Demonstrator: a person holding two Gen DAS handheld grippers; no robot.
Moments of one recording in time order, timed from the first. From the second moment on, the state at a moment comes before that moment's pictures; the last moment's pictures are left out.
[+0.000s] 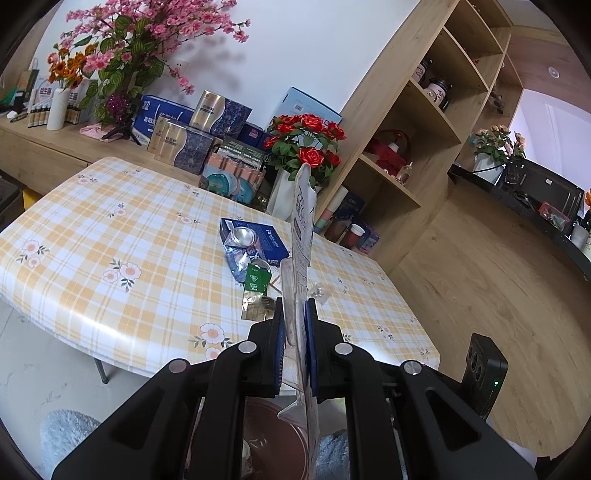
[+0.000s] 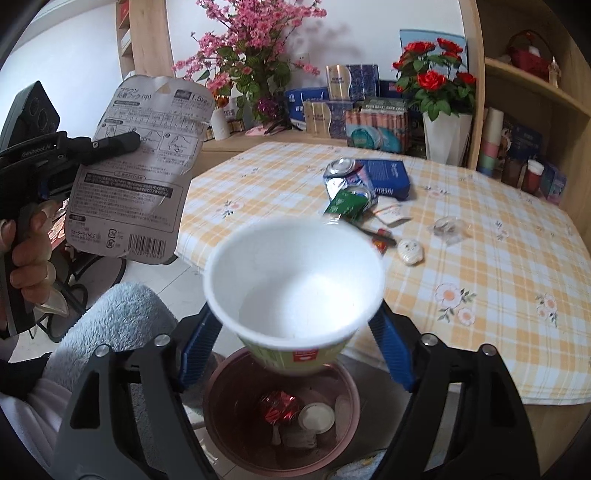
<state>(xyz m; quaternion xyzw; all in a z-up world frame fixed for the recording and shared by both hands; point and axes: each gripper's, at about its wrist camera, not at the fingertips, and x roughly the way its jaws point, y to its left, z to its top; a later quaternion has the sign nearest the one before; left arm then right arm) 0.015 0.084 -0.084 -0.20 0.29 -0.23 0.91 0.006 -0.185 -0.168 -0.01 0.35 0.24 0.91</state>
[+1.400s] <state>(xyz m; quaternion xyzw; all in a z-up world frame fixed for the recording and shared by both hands) 0.010 0.020 -0.191 -0.19 0.41 -0.27 0.85 0.017 -0.235 -0.189 0.10 0.31 0.17 0.93</state>
